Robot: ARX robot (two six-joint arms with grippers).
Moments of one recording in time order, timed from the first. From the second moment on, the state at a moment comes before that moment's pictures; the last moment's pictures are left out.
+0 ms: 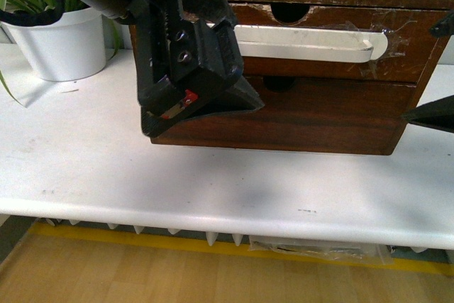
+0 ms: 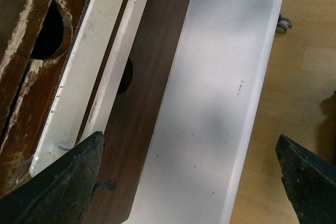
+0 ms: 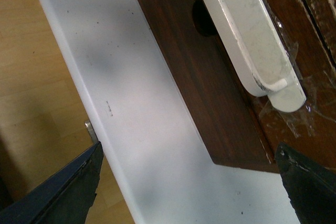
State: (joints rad) left arm -0.40 1.59 1.18 -0.31 0.40 0.93; right arm 0.18 1.34 0.95 -0.36 -0.36 -0.93
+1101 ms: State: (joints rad) left arm -0.33 1.83 1.41 -0.39 0.46 1.00; right arm 0.15 1.55 1.06 -0.26 -0.50 -0.96
